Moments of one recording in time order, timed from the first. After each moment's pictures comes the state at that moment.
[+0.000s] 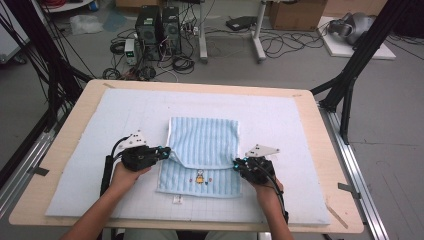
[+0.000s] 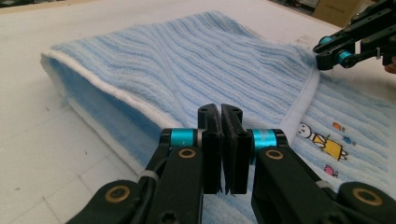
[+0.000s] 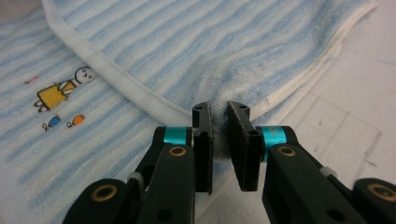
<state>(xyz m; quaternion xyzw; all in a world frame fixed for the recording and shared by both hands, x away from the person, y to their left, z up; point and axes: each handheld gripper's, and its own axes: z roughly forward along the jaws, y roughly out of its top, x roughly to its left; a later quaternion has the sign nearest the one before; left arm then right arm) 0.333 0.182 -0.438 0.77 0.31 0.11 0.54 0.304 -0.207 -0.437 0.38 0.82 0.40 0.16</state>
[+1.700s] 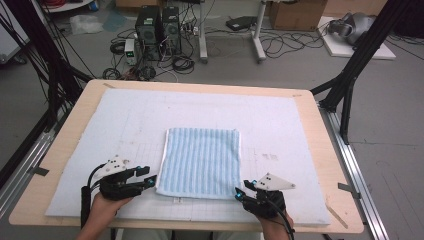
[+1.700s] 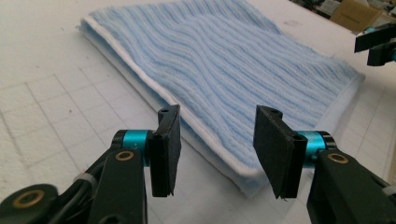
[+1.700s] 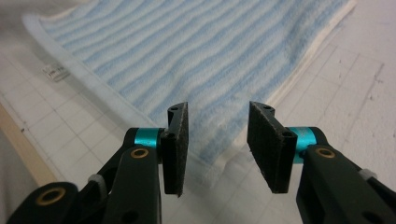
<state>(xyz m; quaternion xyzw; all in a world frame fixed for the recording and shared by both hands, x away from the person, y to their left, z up) 0.254 0.214 -0.439 0.75 0.37 0.12 0.54 0.212 -0.214 -0.426 0.40 0.79 0.42 0.17</state>
